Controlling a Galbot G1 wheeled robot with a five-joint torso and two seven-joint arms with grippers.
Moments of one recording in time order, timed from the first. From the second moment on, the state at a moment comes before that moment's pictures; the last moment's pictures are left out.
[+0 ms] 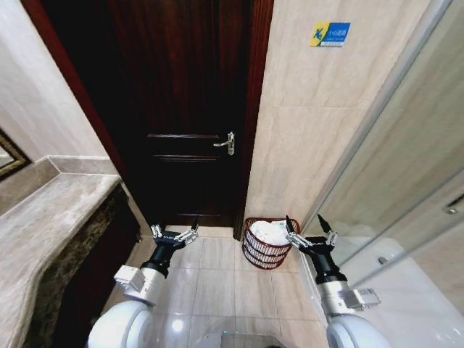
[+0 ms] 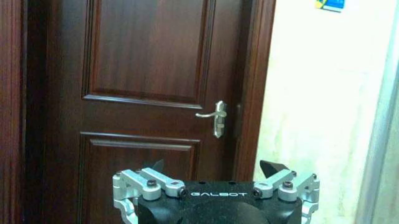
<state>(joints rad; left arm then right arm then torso) 1.76 -1.52 -0.60 -2.49 -0.18 0.22 0.17 -1.78 1.50 0.60 2.40 0.14 0.06 -0.11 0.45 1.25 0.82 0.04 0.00</state>
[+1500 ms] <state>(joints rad) 1.76 -1.52 -0.60 -2.49 -0.18 0.22 0.17 -1.78 1.50 0.60 2.40 0.14 0.06 -0.11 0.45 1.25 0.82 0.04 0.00</state>
